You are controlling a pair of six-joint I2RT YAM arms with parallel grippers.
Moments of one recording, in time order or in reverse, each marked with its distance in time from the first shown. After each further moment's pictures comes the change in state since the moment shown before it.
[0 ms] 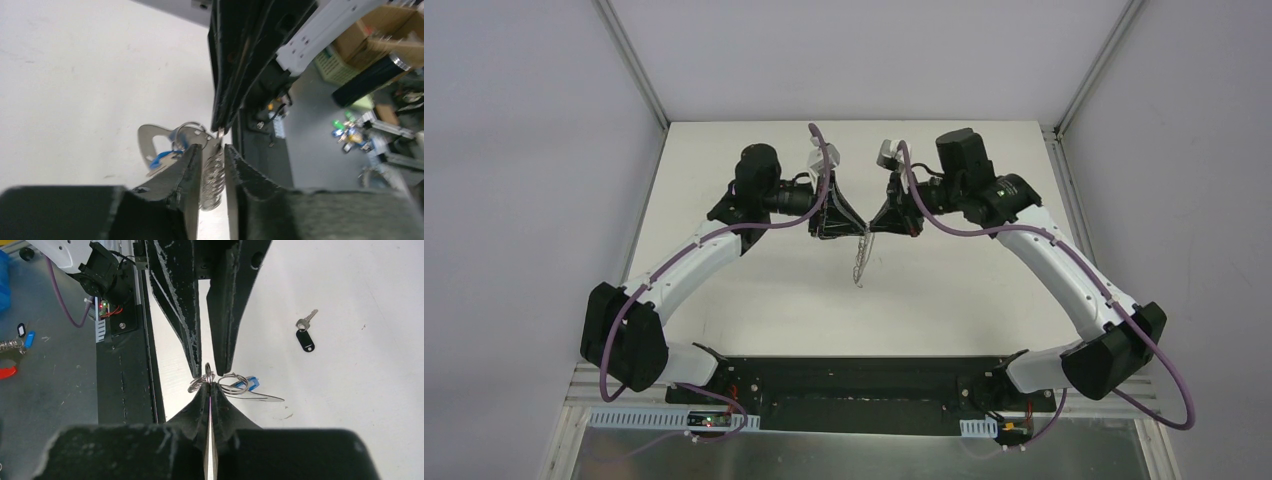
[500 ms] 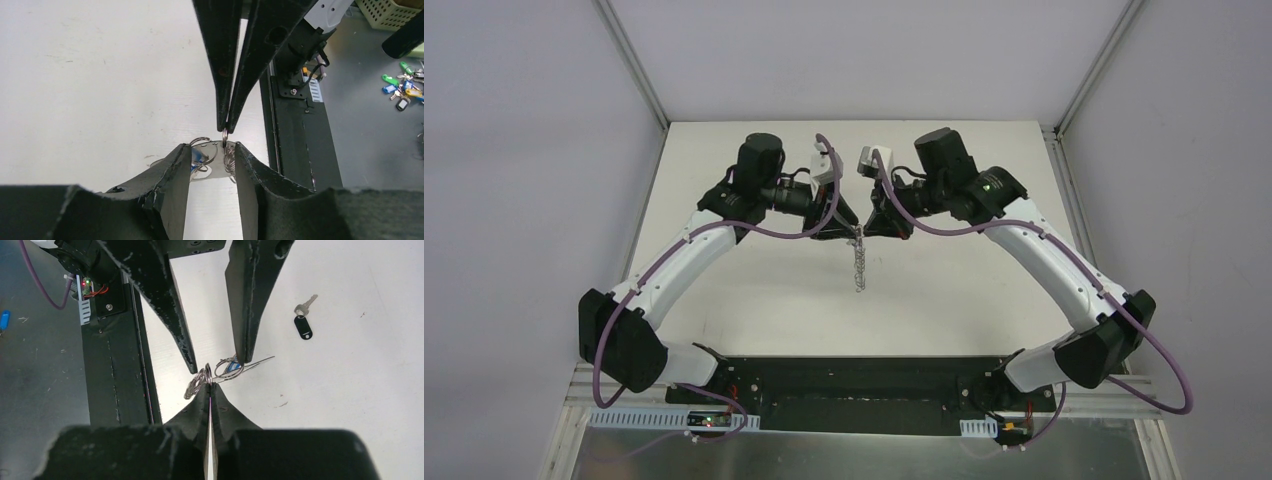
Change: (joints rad) left arm -0.001 -0.005 0.172 -0.497 -0.045 0.505; right arm 0.096 0.064 0.122 -0.155 0.147 -0.074
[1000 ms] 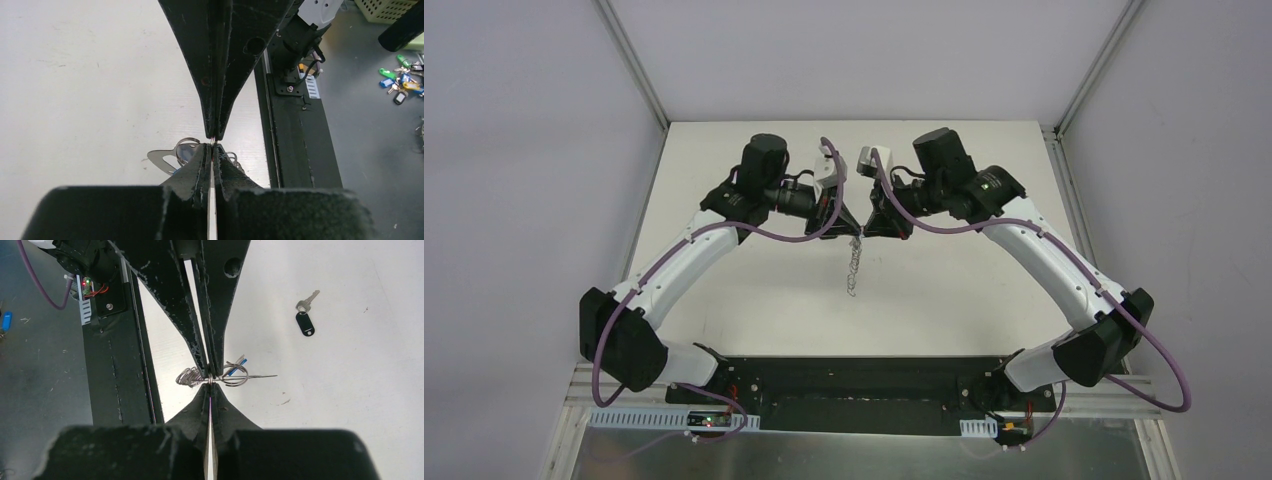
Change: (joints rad) left arm -0.026 0.004 0.008 -0.029 0.000 0.039; right arm 0.002 0.015 0.005 -0.015 0.011 0.011
